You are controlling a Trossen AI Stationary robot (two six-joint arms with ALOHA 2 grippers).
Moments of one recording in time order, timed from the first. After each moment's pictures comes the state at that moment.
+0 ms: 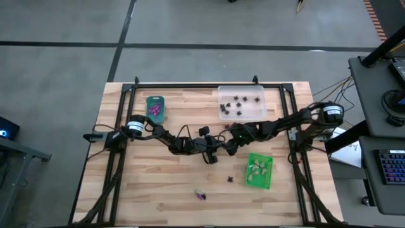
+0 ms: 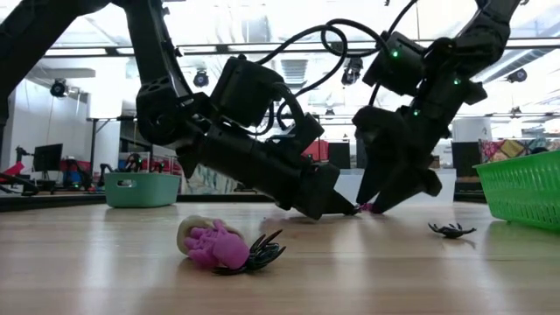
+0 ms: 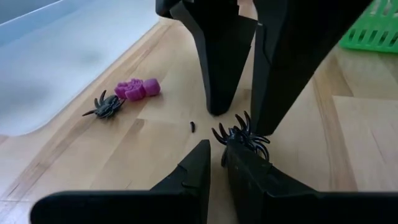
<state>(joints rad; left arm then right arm) -0.07 2.25 1.00 0.85 -0.36 -0.05 -0.05 1.62 0.63 0.07 -0.04 0.76</state>
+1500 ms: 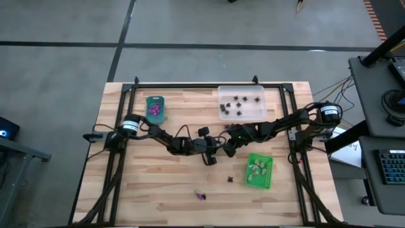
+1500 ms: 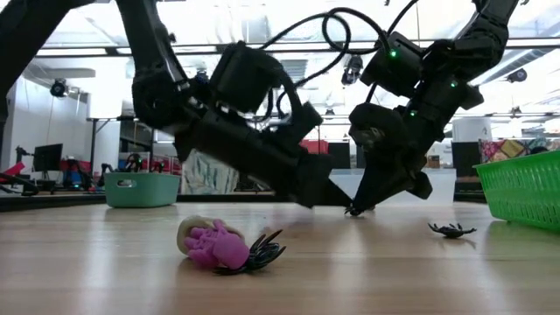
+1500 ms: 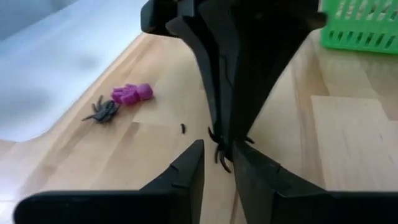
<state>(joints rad) -0.09 2.18 0.99 0.77 -0.36 -0.04 -0.05 1.65 0.63 0.14 -0.06 0.71</state>
